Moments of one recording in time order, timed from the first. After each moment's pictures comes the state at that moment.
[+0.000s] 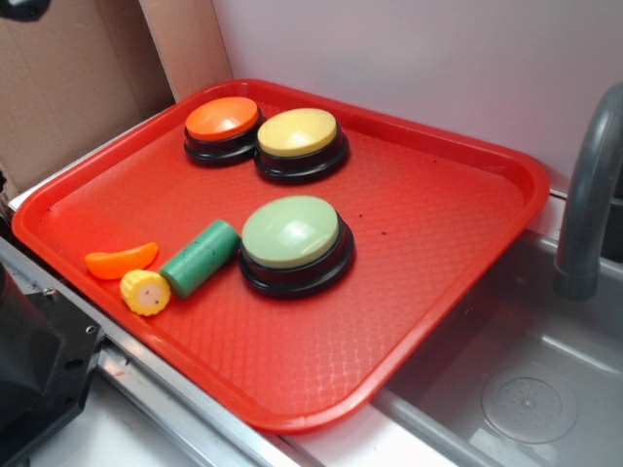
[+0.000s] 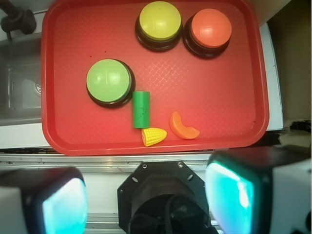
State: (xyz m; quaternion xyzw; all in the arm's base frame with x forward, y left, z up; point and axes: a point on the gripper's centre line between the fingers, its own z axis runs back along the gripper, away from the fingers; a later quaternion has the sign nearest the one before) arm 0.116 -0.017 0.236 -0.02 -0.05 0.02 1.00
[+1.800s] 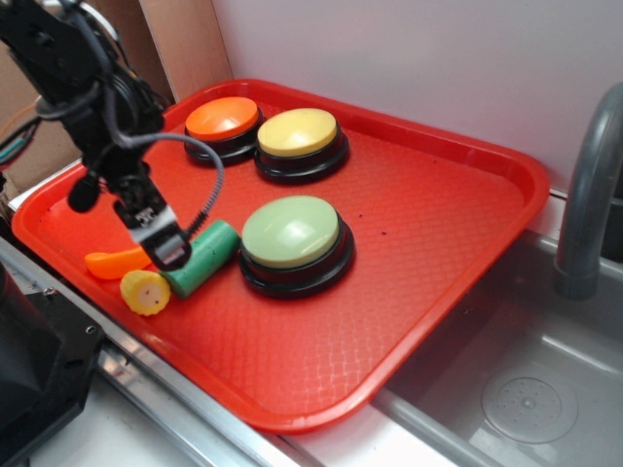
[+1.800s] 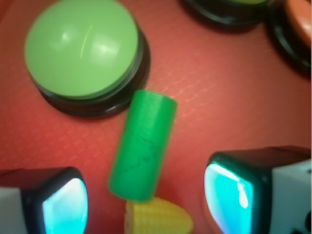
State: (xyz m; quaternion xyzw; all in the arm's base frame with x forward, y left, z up) arm 0.157 -0.021 0.054 -0.01 -0.10 -0.13 0.99
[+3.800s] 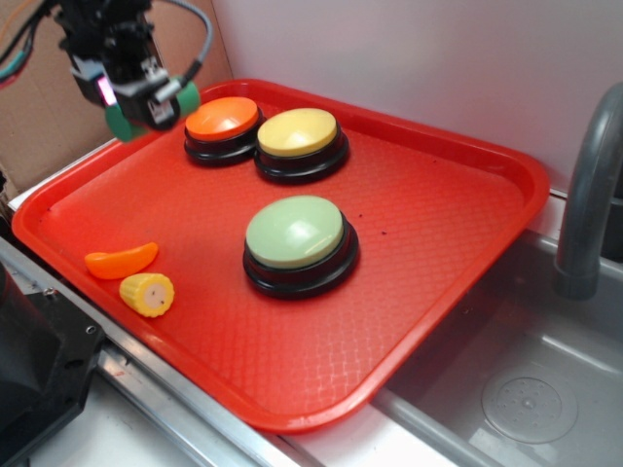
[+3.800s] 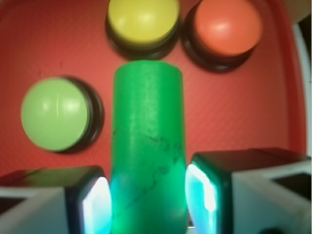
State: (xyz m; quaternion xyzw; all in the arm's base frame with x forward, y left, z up) arm 0.184 0.022 0.147 -0.01 -0.05 0.05 1.00
